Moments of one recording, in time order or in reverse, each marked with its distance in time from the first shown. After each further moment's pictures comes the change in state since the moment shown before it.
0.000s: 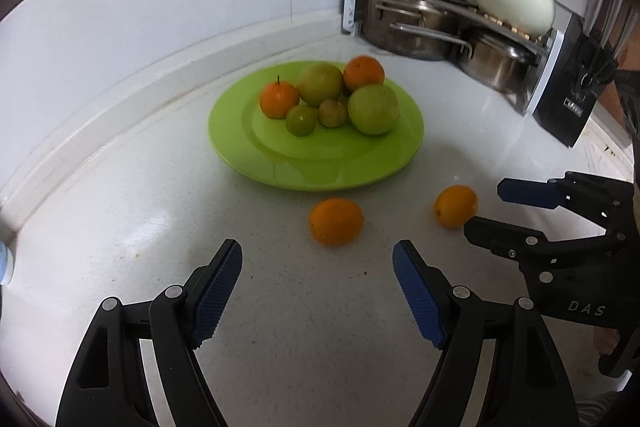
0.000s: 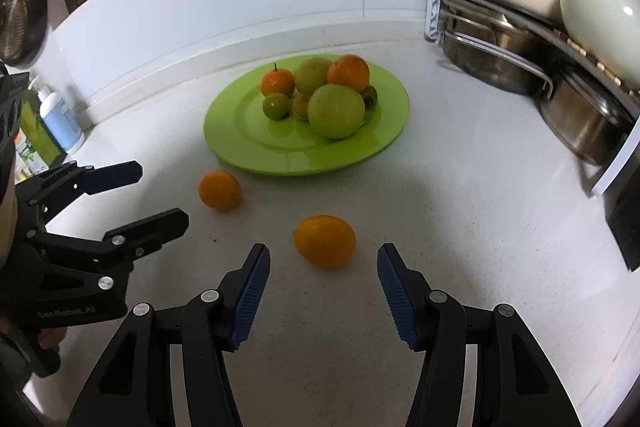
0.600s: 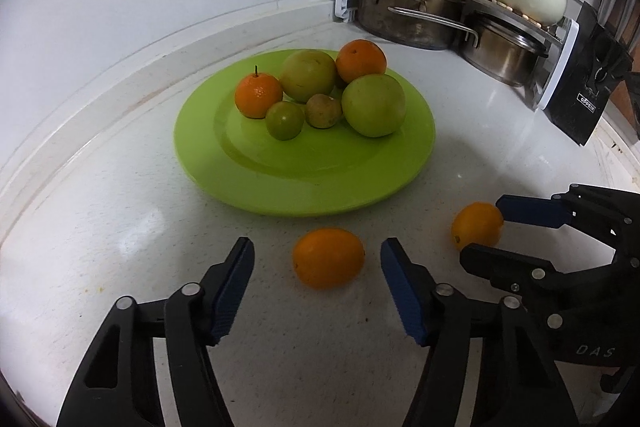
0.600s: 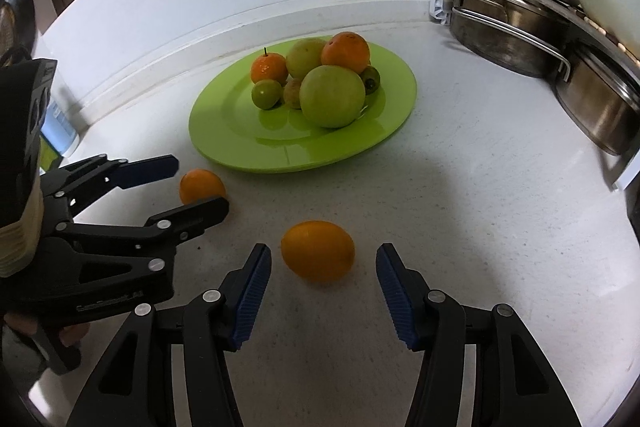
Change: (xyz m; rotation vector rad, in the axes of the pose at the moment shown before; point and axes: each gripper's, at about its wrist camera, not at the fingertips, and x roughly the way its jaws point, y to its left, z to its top) left arm 0.039 -0.006 0.016 0.016 0.027 -0.020; right arm 0.026 -0.007 0.005 0.025 0.035 0.035
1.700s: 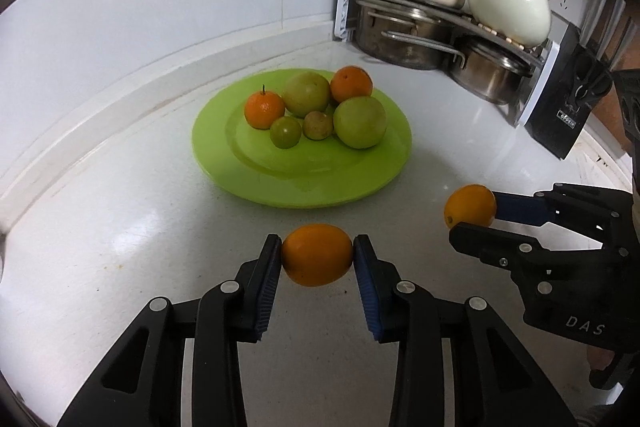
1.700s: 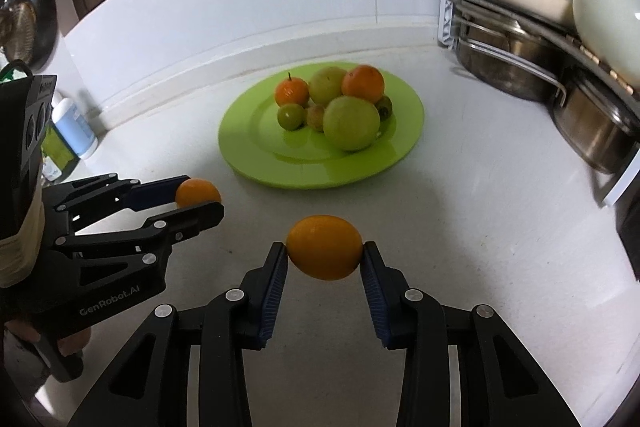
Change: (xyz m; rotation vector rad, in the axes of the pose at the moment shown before) left arm -0.044 0.001 -0.007 -0.035 -0.056 -0.015; right arm -0.032 0.012 0.002 -0.033 -0.061 0.018
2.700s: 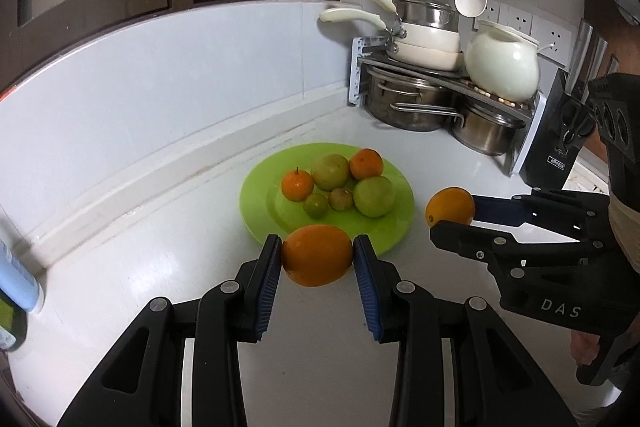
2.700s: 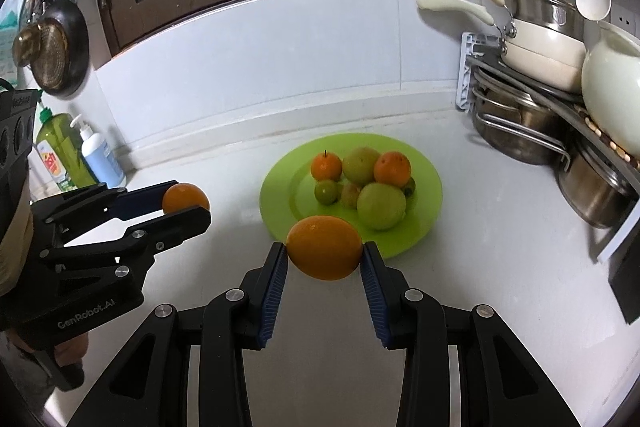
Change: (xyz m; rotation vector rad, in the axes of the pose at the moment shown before) left arm -0.064 0.011 0.027 0.021 -0.172 0.063; right arm -0.035 0.022 0.036 -0.042 -0.158 0.043
